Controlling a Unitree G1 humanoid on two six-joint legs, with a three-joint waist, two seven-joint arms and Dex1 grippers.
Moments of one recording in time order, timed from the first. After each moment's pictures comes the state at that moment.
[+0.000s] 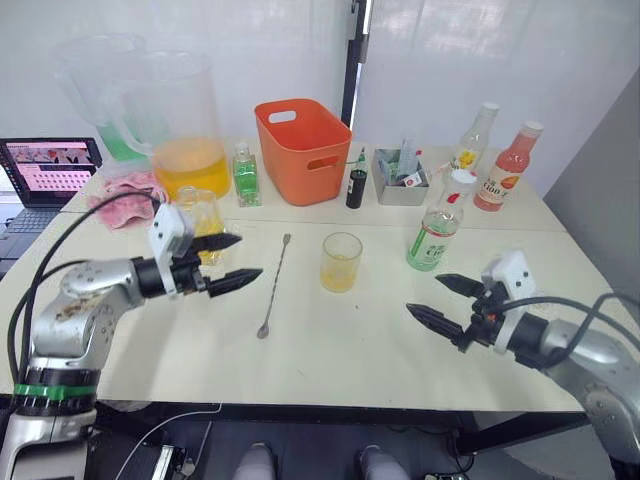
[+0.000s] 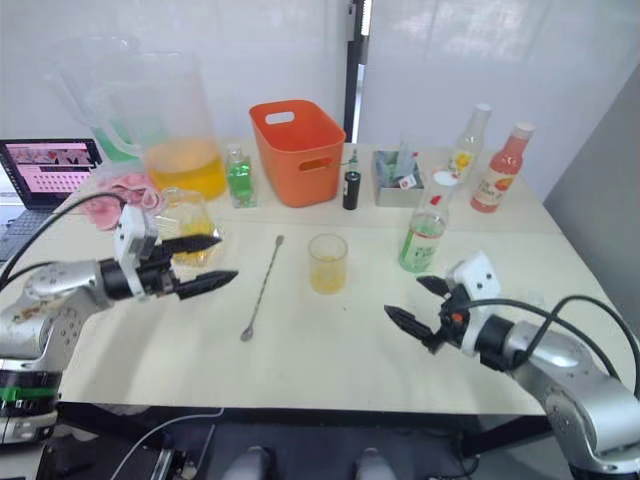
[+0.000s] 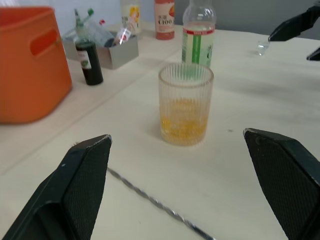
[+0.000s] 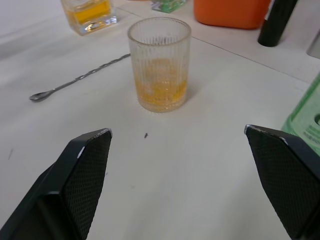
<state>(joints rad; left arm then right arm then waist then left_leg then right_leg) -0.41 0.76 0.16 -0.01 -0.54 0.42 -1.11 -0.04 -0.72 -0.25 -0.55 0.68 0.69 0.59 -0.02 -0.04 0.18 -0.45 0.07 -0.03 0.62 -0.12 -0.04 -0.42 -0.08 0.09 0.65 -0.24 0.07</state>
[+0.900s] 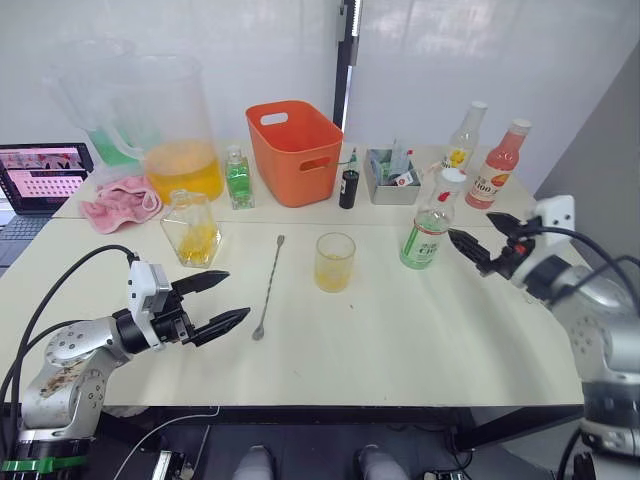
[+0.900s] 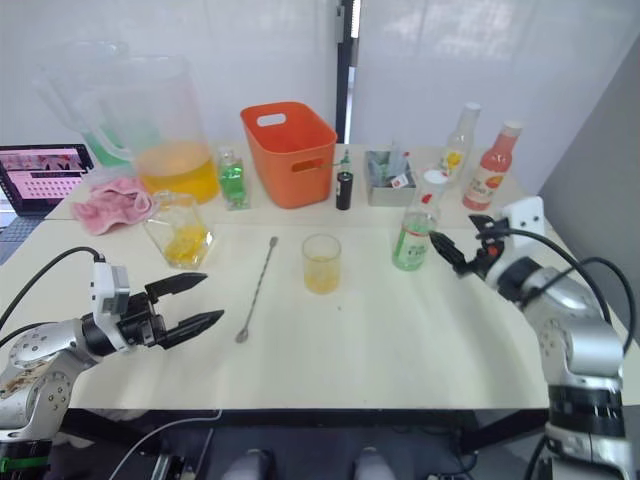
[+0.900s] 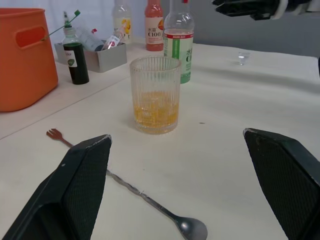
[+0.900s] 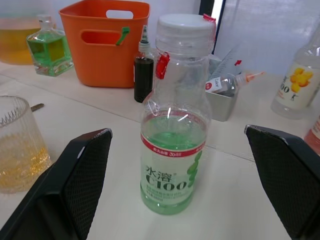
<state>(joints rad) -0.09 0.67 0.30 -0.19 -0.63 0.28 -1.08 -0.50 -0.66 -0.24 0.04 0.47 0.45 0.60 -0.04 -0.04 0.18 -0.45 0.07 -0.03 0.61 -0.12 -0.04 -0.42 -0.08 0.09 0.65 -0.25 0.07</state>
